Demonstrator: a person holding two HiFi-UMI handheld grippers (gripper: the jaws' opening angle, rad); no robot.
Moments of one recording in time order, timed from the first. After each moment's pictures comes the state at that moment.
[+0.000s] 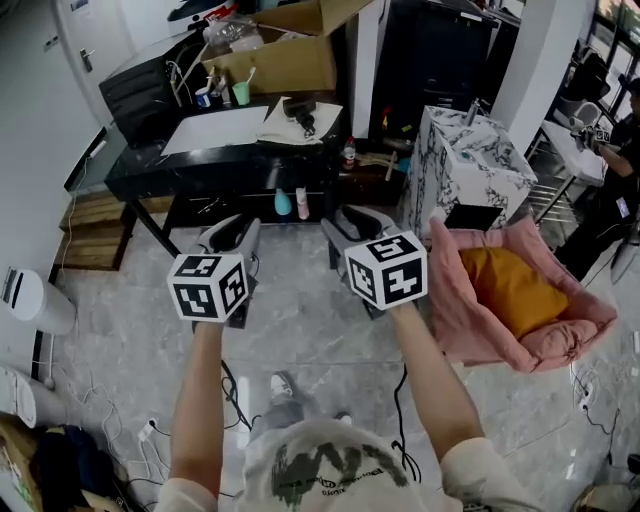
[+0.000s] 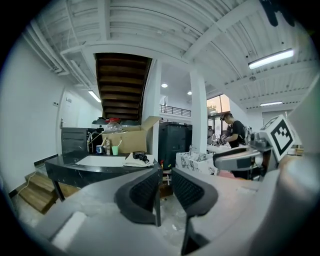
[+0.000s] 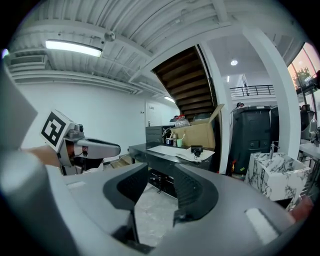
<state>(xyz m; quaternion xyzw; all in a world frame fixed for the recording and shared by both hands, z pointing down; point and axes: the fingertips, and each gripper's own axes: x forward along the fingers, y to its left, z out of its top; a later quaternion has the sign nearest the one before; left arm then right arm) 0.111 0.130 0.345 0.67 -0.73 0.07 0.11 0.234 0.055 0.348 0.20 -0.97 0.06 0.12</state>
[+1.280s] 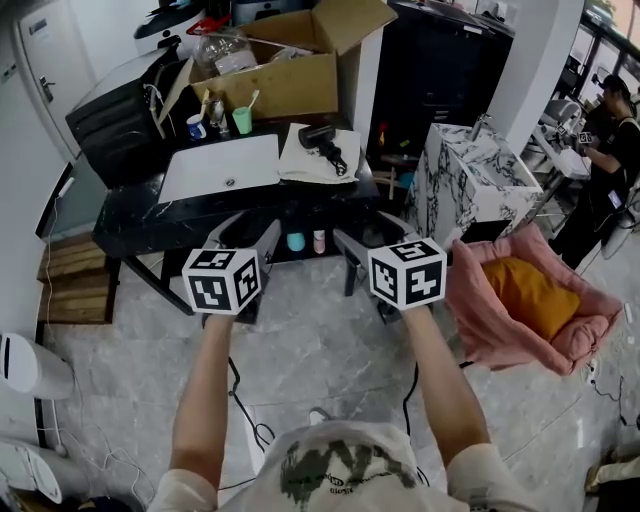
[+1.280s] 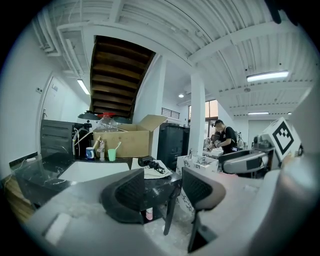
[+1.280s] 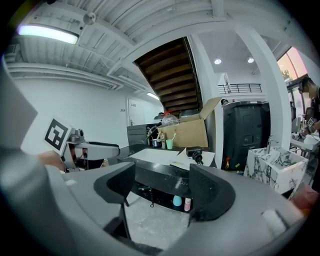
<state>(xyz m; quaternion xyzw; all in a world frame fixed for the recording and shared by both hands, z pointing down) -0.094 0.028 0.346 0.73 -0.67 0.05 0.12 0.060 -0.018 0.346 0.30 -0.94 0.10 0.13</state>
